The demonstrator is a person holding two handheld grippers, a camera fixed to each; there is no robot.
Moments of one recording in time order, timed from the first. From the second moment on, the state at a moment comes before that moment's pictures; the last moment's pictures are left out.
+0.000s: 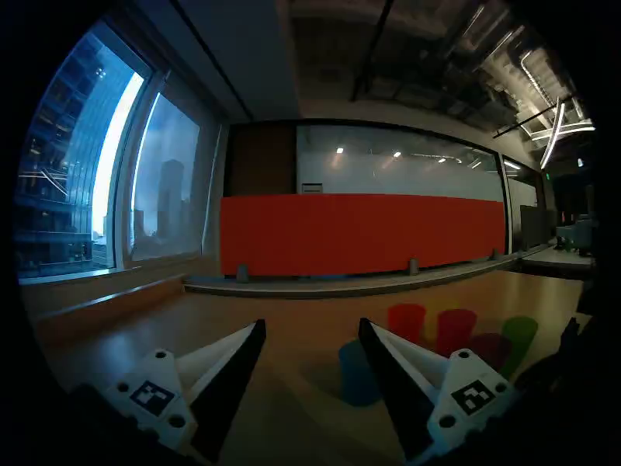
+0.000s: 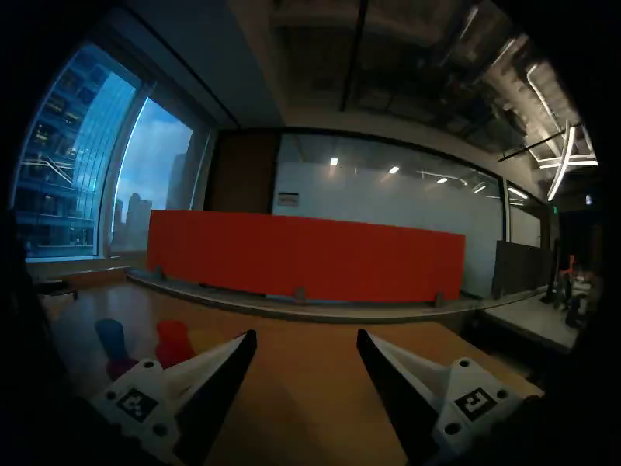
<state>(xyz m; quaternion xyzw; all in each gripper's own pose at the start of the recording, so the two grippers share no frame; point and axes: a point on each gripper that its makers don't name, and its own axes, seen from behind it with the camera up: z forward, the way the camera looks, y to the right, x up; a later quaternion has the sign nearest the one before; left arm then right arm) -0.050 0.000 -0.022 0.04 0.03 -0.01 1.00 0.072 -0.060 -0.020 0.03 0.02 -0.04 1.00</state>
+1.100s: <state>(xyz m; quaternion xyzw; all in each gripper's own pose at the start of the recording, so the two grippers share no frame) -0.067 -0.001 -0.016 0.04 0.01 -0.02 1.00 0.070 -0.057 -0.024 0.03 0.02 -0.04 1.00</state>
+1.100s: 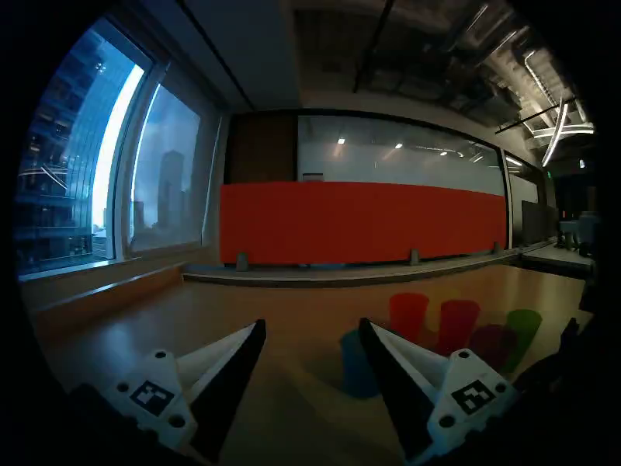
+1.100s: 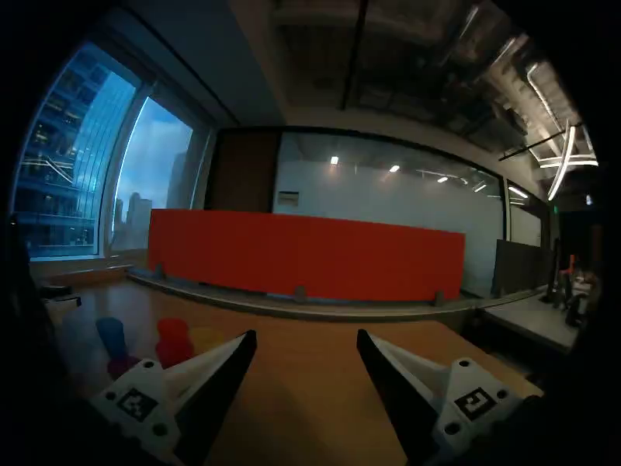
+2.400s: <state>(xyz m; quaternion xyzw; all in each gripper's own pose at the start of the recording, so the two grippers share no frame) -0.067 -0.001 -0.017 0.04 0.01 -0.02 1.00 0.058 -0.039 -0.018 0.03 0.04 -0.04 1.00</state>
